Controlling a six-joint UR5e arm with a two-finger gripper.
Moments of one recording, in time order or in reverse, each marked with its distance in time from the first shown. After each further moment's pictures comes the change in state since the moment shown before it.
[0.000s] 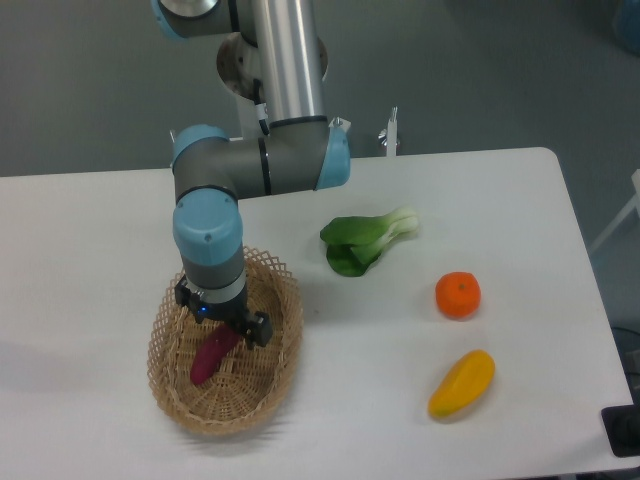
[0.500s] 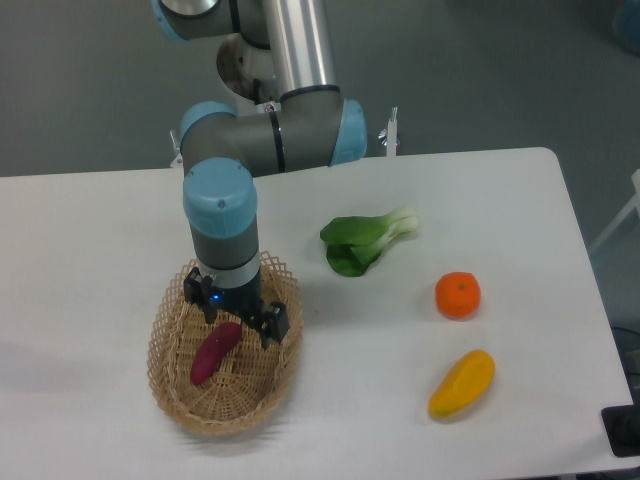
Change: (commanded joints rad) arm 0.034 0.061 0.006 -0.018 0.000 0.003
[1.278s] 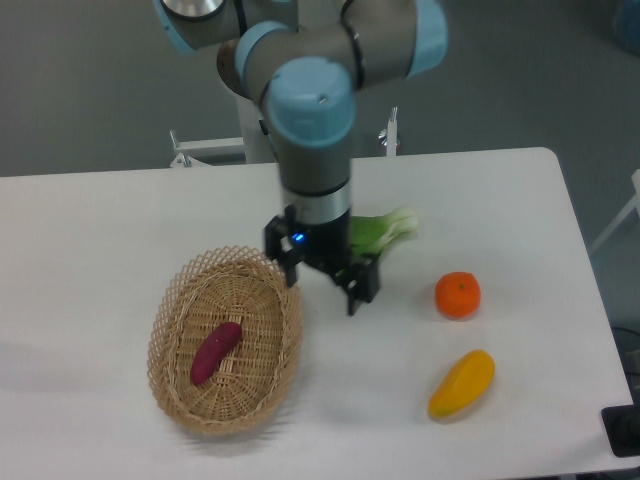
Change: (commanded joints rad) arm 0.075 0.098 0.110 -0.019 0.000 -0.004
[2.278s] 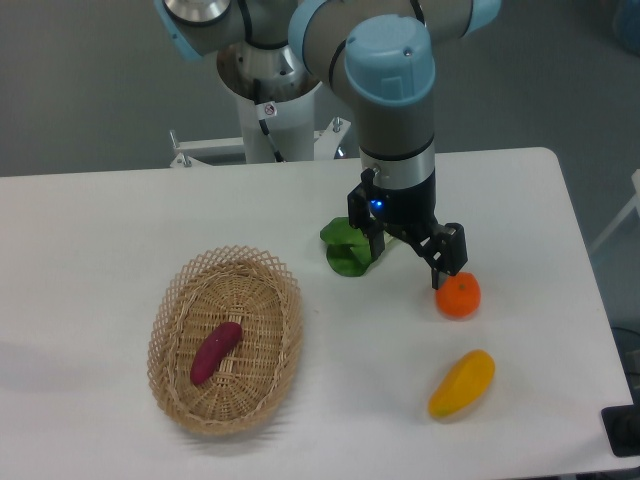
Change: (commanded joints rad) arm 0.250 0.084 0.100 -0.170 0.083 0.563
